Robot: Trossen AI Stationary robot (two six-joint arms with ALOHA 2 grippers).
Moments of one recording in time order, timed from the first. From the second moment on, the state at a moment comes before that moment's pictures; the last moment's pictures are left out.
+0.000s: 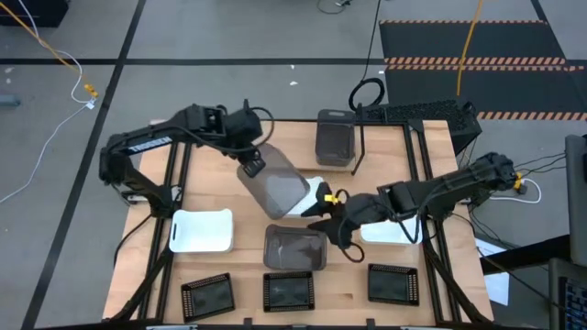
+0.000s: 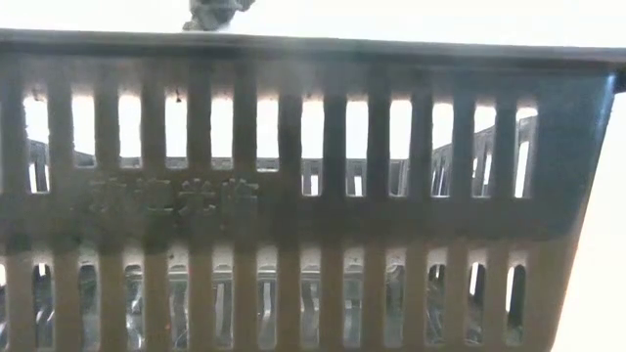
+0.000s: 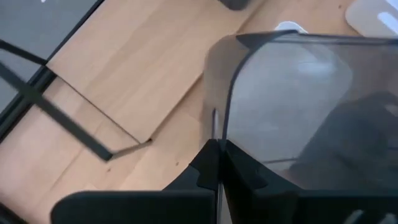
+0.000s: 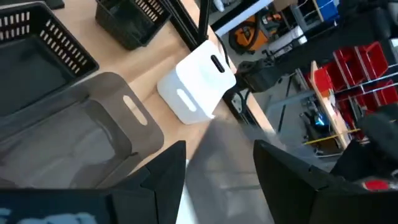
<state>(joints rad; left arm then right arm) 0.24 1.52 1.69 -1.29 -0.10 -0.40 0.28 1.41 1.24 -0.31 0.21 -0.79</state>
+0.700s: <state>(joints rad) 0.24 1.60 1.69 -1.14 -0.03 -0.33 0.14 1.51 1.24 -0.61 0.28 -0.75</state>
